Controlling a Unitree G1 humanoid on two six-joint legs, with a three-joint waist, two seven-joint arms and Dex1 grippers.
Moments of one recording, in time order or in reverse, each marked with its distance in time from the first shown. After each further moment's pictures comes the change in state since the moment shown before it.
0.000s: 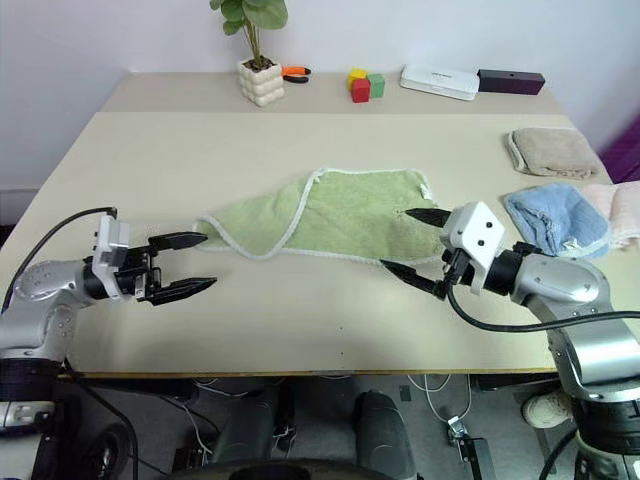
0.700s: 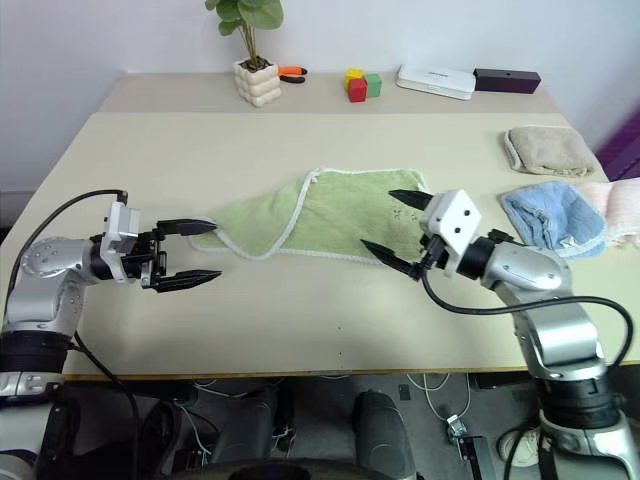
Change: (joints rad) left arm -0.128 0.012 -0.051 0.110 0.090 -0.135 -0.091; right arm -0.118 0.132 0.122 0.087 -0.070 -0.090 -0.073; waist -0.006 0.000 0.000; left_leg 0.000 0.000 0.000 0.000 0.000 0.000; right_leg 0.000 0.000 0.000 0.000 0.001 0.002
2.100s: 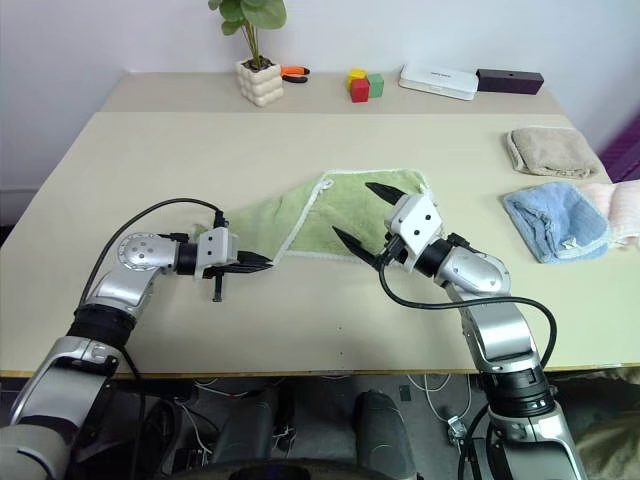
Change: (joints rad) left arm -0.180 -0.141 -0.294 0.247 0.361 -0.279 0.206; right arm -0.043 0.184 0.090 0.095 -0.129 -0.141 -0.146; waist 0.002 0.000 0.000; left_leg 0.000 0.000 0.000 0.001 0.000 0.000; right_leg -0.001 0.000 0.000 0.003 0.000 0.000
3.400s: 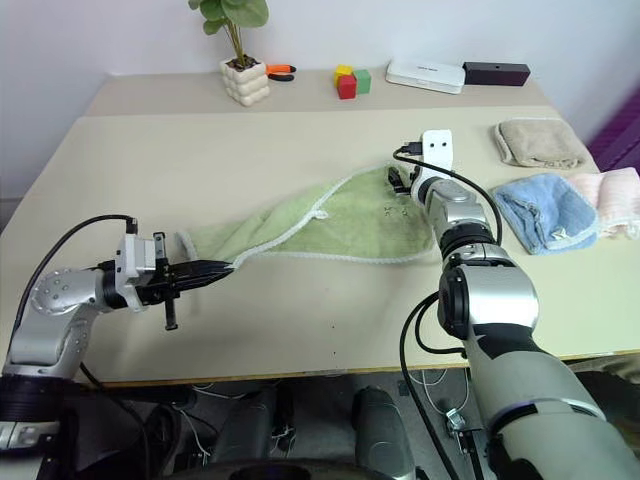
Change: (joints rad) left arm 0.414 0.121 0.277 -0.538 -0.389 0.277 0.013; right arm -0.872 0.144 -0.231 1.577 -0.158 0.011 -0.405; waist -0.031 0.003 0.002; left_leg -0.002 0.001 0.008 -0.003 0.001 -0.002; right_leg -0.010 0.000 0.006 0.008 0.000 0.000
